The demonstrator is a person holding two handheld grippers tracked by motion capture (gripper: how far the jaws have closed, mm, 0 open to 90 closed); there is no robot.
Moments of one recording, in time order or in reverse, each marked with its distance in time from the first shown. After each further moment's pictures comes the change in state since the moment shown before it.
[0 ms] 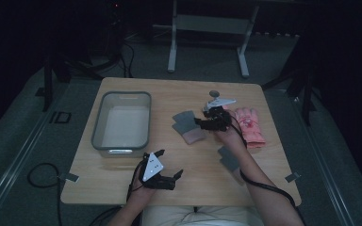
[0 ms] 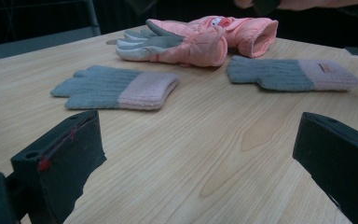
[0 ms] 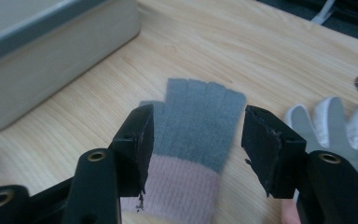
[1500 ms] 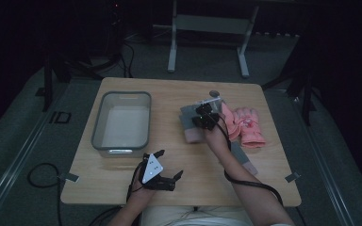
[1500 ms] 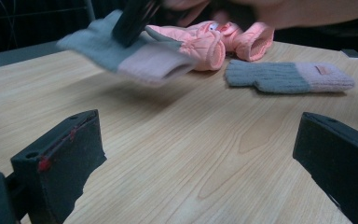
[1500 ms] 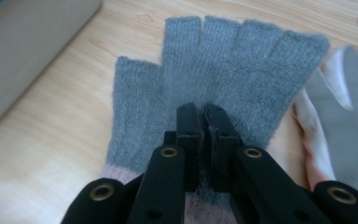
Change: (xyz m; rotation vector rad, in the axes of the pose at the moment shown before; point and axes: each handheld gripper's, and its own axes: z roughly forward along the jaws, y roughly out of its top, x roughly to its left) left arm -0.002 -0.001 -0.003 -0.021 0.007 0.017; right arm 0.023 0.012 0.031 0.168 -0.139 0.161
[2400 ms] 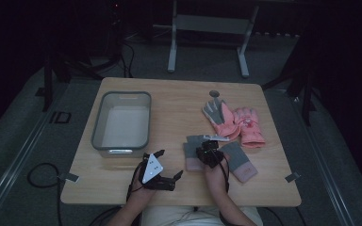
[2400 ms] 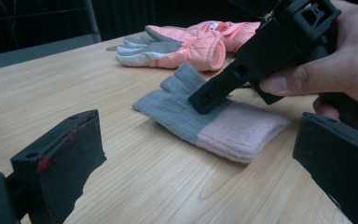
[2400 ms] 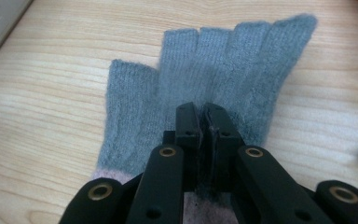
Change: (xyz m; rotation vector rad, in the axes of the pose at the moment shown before) left arm 0.000 0.000 0.000 0.003 -0.001 0.005; right arm 0.037 -0.115 -0.013 -0.034 -0.051 0.264
